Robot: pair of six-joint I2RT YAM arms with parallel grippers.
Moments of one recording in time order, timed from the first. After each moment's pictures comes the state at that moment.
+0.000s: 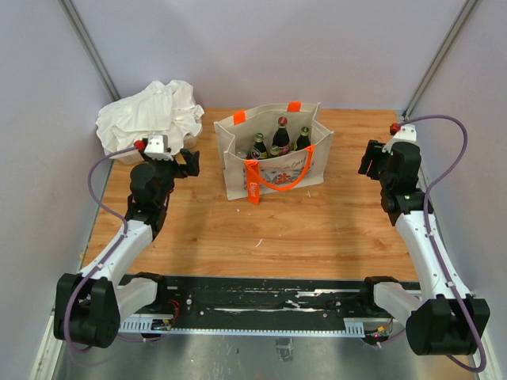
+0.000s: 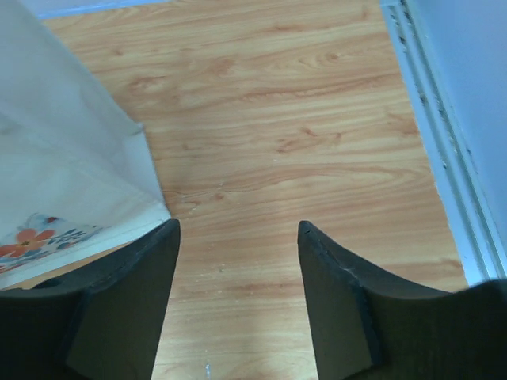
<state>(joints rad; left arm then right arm) -0.12 1.05 0.52 0.55 0.02 -0.15 0.03 1.03 0.87 -0.21 0.16 0.12</state>
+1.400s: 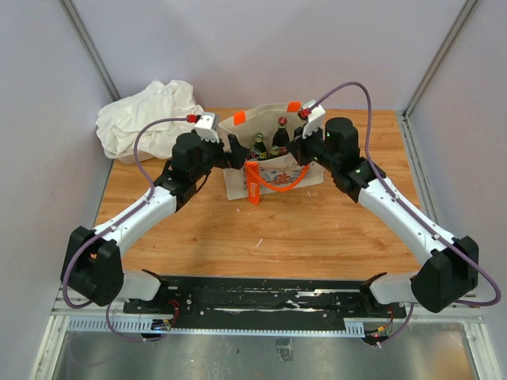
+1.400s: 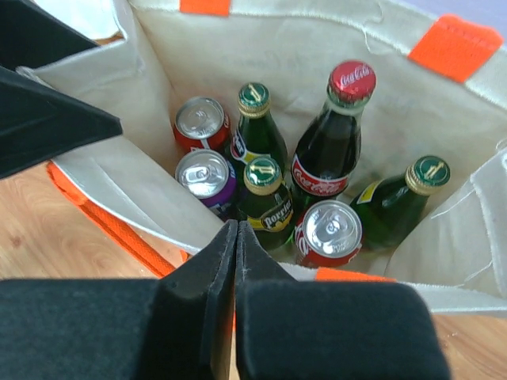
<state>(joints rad) -0.45 1.35 0.93 0.23 0.05 -0.29 0.51 1.34 1.16 -0.12 -0.18 -0.01</state>
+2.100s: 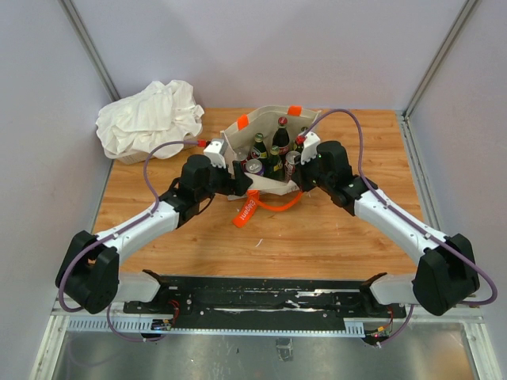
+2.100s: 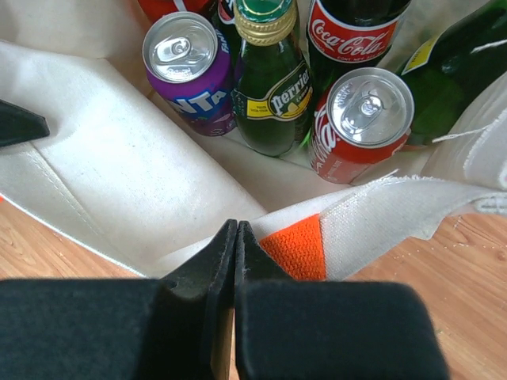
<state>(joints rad) -0.53 1.29 0.74 0.17 0.08 -0.38 0.53 1.32 0.96 -0.18 -0.13 0.02</state>
